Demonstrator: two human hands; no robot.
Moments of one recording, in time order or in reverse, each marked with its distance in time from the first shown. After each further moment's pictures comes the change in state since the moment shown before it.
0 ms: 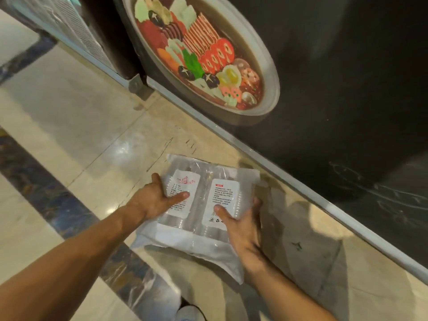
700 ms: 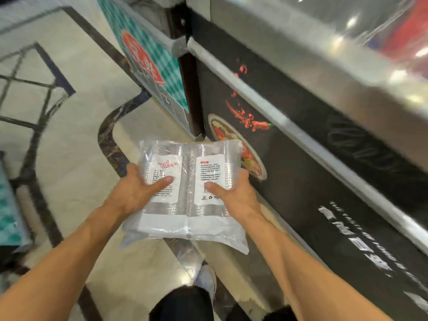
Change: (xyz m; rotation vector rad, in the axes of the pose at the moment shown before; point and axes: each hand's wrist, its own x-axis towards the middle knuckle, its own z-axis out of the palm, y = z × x) left_hand -0.379 0.059 -0.333 -0.373 0.393 -0.214; right_hand -0.259 -0.388 -0.146 -0.074 -0.391 -0.310
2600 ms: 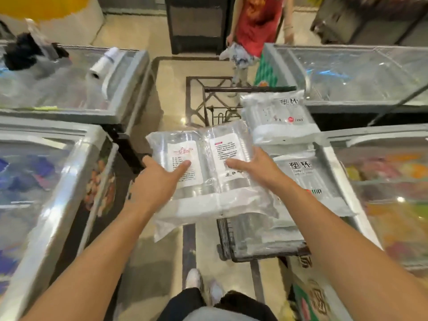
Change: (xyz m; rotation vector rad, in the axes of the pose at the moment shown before) left_hand -1.077 0.355 0.154 0.799 -1.207 1.854; right_hand -1.094 0.023 -0.268 0.784 1.976 0.704
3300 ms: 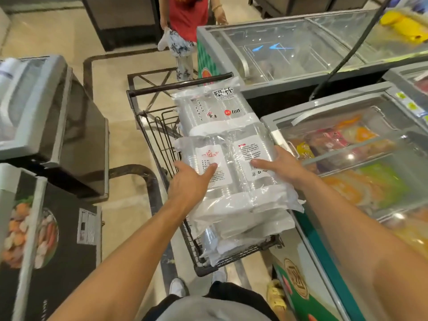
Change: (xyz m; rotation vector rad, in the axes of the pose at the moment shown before) left_hand -0.012 0.170 0.194 0.130 -0.323 0.189; right_hand -0.022 0.113 -0.203 0.142 0.125 0.098
